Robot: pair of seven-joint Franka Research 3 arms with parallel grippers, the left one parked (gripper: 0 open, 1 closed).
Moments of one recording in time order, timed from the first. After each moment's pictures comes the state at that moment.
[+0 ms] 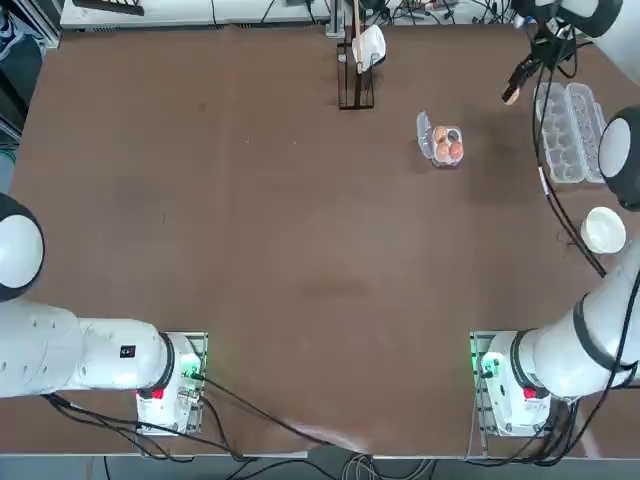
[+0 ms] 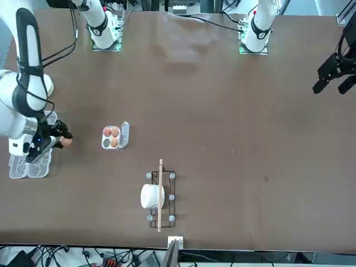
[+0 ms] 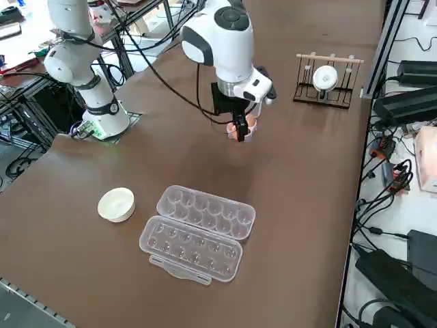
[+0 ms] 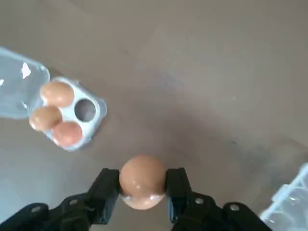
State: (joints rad) arm 0.25 0.40 -0.39 -1.77 0.32 2.04 -0.83
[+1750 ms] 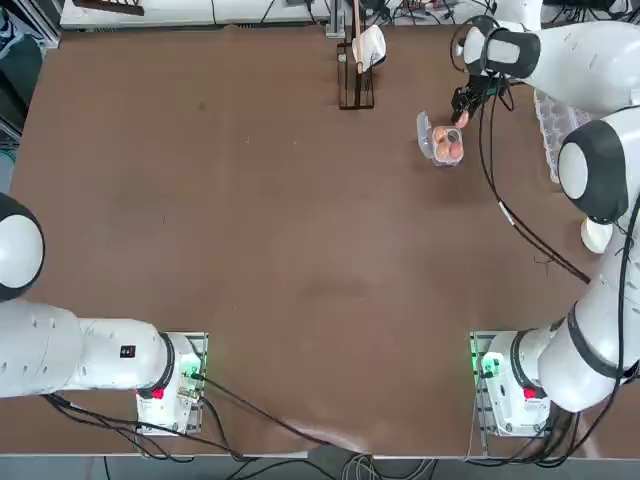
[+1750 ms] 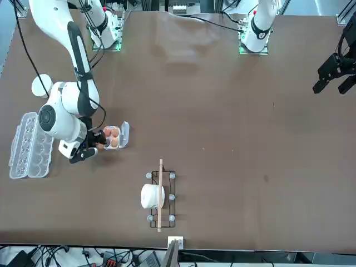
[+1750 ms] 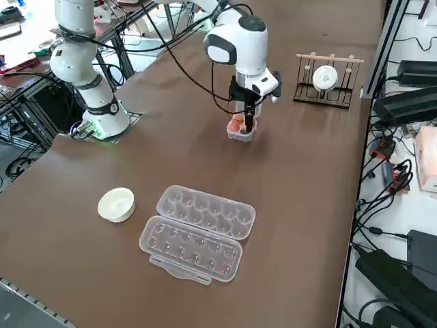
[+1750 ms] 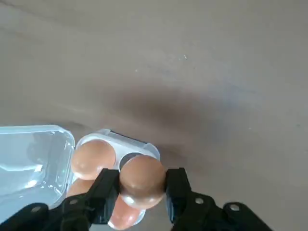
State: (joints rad) arm 0.48 0.47 -0.39 -1.88 0.31 2.24 -0.38
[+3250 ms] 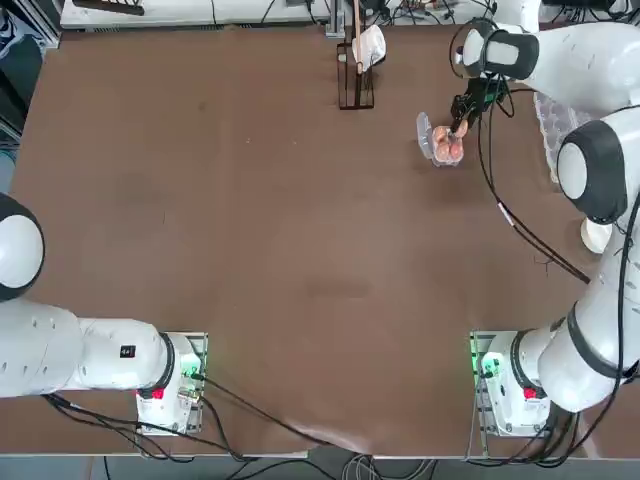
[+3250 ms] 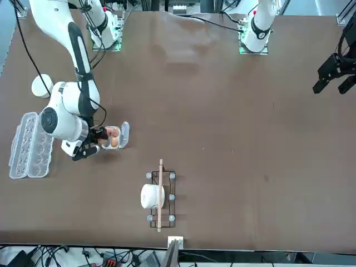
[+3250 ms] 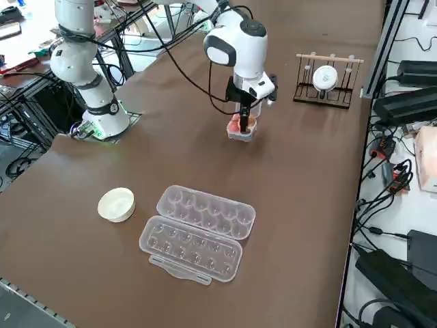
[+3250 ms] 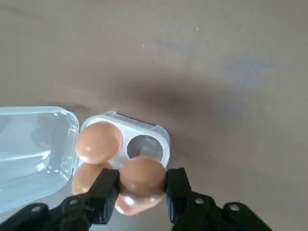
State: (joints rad) arm 0.48 0.48 -0.39 -1.89 0.34 2.17 -0.37
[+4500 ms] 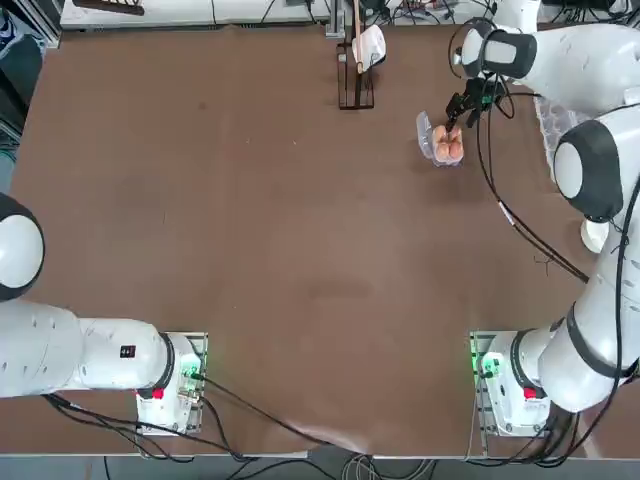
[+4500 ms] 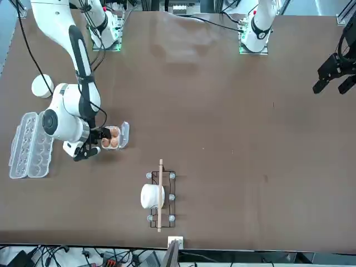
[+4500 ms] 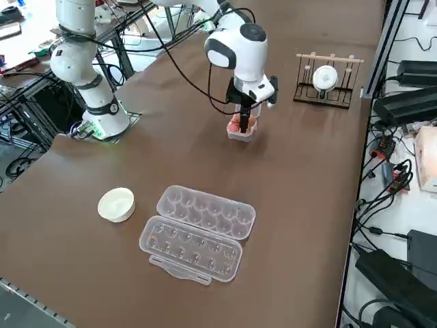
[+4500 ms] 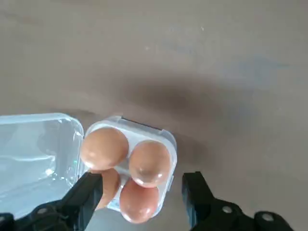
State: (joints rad) arm 0.48 0.49 -0.39 -1.88 0.37 2.18 -0.37
